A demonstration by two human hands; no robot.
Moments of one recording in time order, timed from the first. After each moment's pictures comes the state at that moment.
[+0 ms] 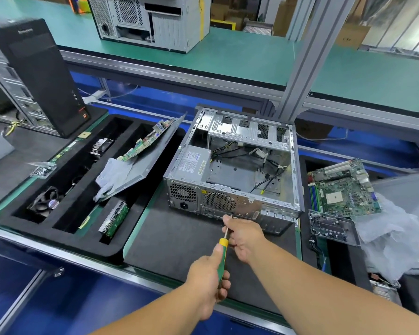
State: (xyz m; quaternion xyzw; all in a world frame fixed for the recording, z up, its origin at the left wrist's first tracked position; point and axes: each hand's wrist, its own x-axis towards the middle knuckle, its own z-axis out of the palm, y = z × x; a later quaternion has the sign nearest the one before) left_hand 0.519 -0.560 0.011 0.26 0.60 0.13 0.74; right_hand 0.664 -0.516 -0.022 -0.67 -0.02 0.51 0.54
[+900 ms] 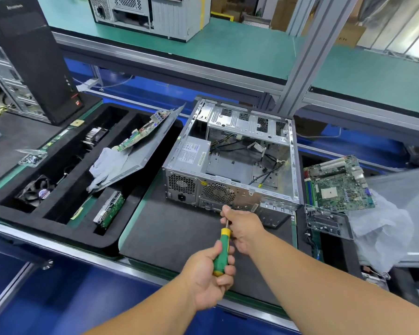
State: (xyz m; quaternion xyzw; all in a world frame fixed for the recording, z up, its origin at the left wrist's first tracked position) left_hand 0.512 -0.559 0.008 0.04 0.42 0.14 0.89; right_hand 0.659 -0.518 -0.011 -0.70 -0.07 0.49 0.51
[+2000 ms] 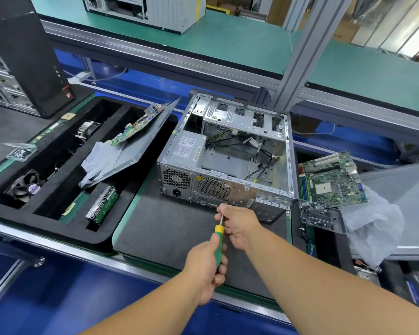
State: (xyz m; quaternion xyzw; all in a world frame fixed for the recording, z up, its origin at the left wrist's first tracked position) left_hand 0.522 -0.565 0.004 0.22 0.51 0.15 0.82; right_hand 0.658 -0.520 -0.007 -0.69 -0.06 0.49 0.53
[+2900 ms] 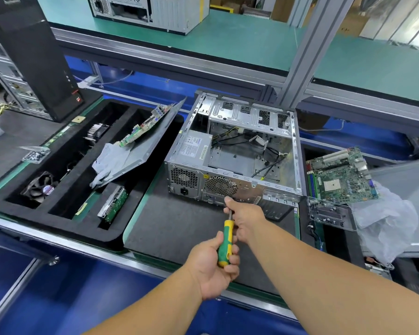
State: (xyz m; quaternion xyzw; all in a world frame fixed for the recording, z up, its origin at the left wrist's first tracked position) left_hand 0.511 -0.559 0.017 0.02 0.40 0.14 0.91; right_hand 0.663 -0.508 -0.022 -0.71 0.00 0.48 0.52
